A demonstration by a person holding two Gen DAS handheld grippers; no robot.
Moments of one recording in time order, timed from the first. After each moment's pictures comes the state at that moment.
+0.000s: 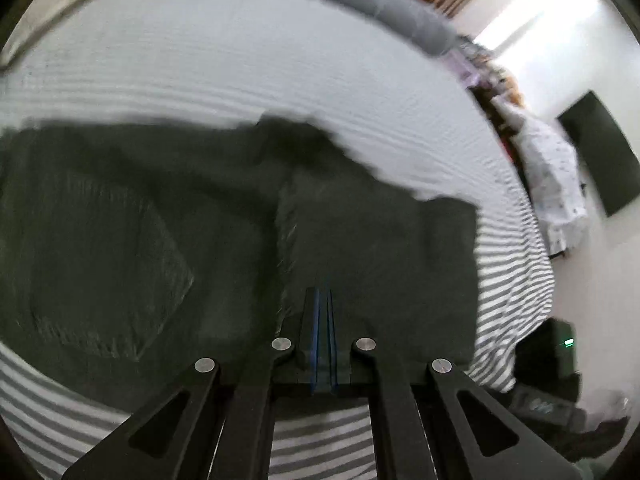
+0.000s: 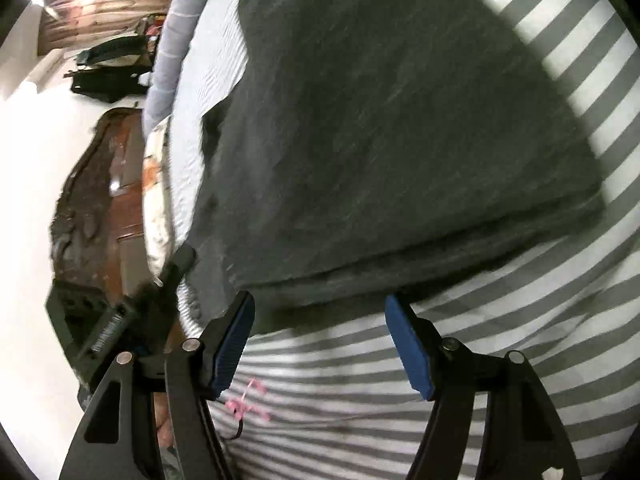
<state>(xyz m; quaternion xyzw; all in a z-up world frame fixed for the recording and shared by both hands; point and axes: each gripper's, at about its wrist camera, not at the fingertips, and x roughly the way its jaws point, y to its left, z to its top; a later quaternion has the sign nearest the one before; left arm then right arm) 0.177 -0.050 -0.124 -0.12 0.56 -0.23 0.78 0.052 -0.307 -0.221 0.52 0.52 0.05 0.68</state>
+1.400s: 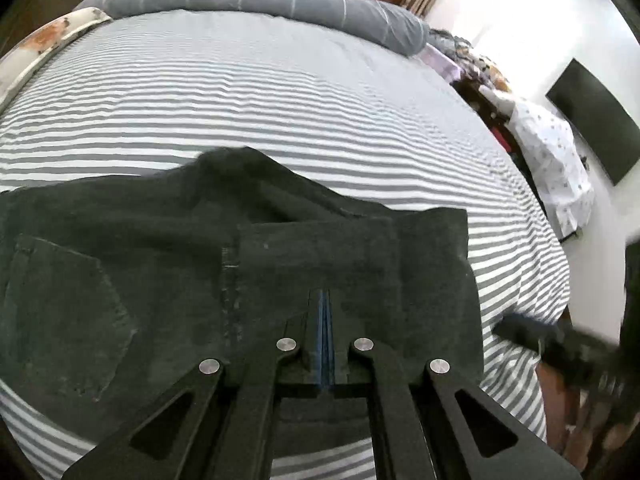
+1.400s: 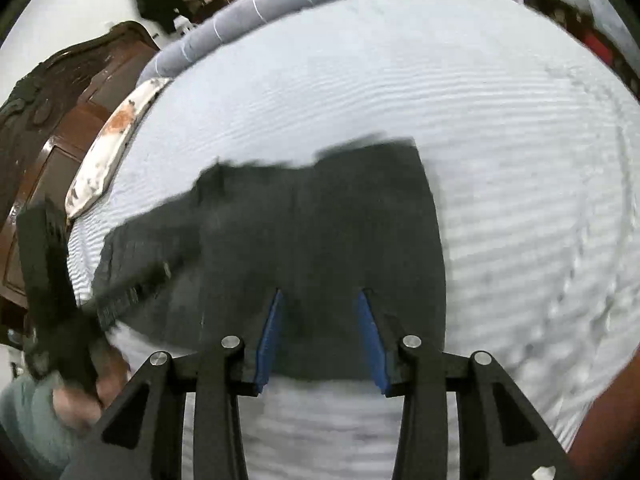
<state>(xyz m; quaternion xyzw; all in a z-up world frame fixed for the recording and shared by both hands) 0.174 -0.102 -0.107 -0.05 0.51 -0.26 0.82 0.092 -0.352 -0.108 0.20 0.50 0.01 0.84</state>
